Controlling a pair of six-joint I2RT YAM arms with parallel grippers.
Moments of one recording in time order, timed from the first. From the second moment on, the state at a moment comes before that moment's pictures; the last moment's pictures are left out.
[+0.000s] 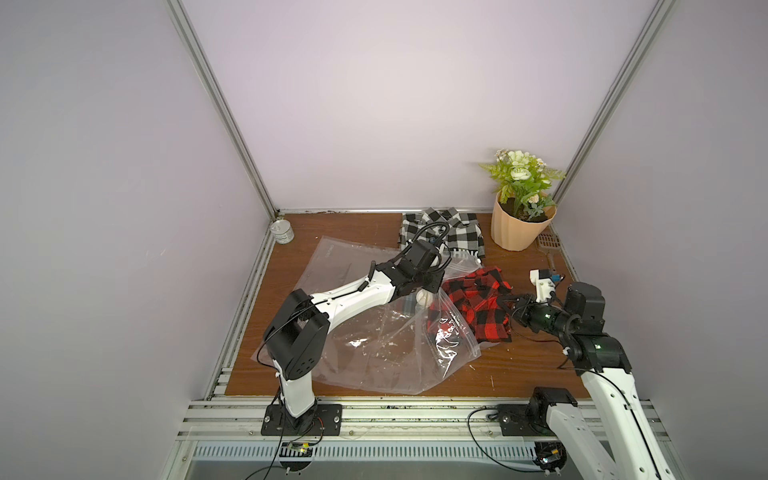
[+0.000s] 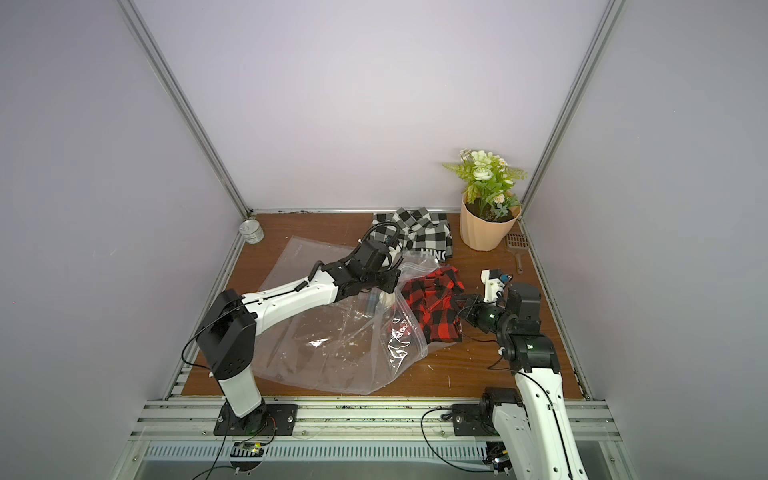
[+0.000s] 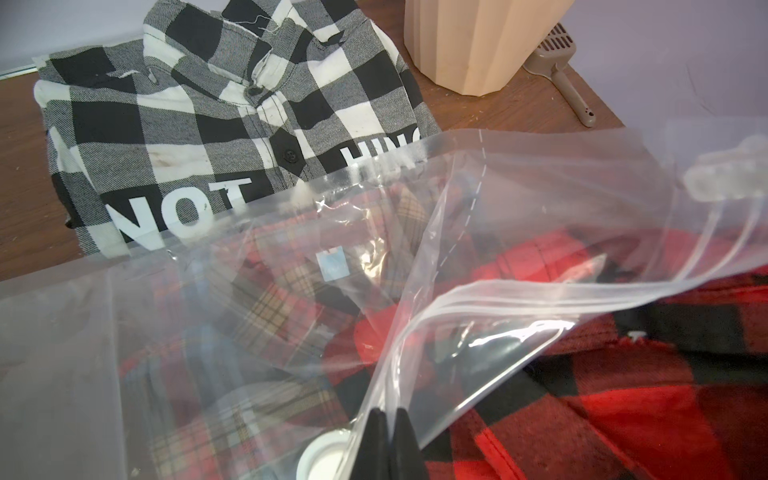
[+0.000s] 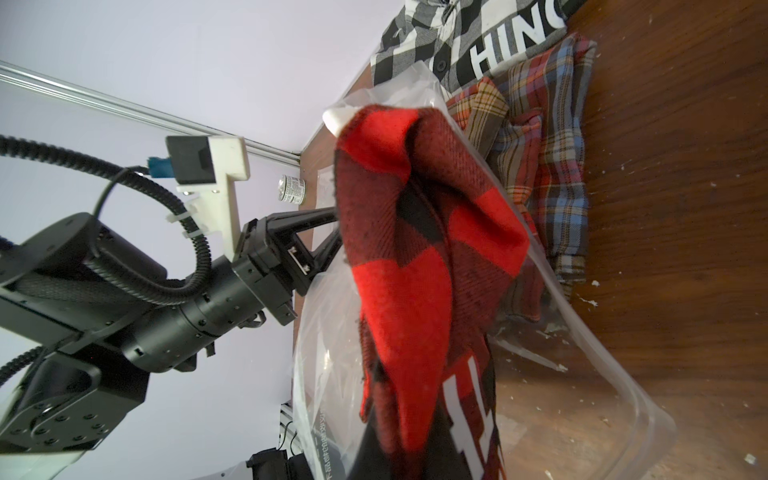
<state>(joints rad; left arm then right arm) -0.80 1.80 1.36 -0.27 -0.02 -0.28 -0.02 0.68 0.70 -0.54 -0.61 0.69</state>
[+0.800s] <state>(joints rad) -0.70 1.78 1.28 -0.29 -0.03 -0.28 -0.30 0.75 0.74 -0.56 -0.69 0.61</state>
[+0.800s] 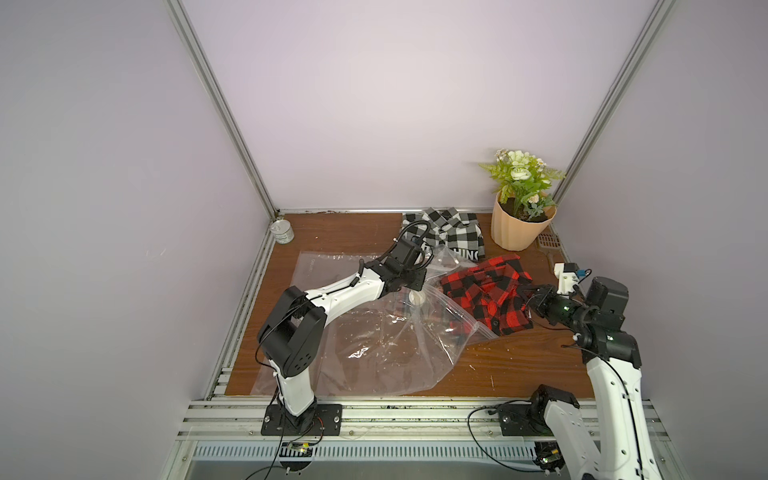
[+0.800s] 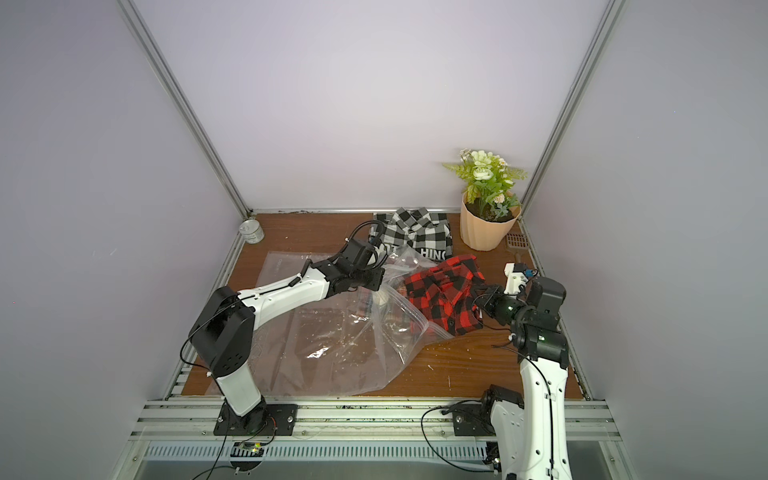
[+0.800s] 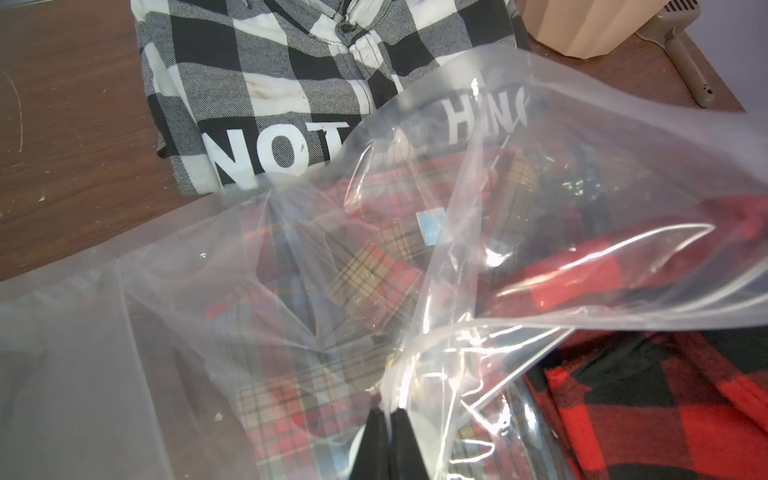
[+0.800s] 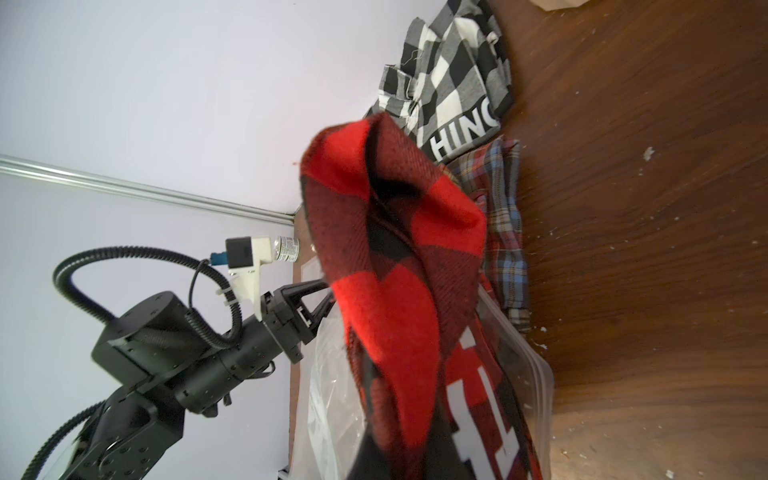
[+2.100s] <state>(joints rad) -0.58 1.63 1.35 -0.40 -0.06 -0.19 -0.57 0.98 0.60 -0.45 -0.72 0.46</state>
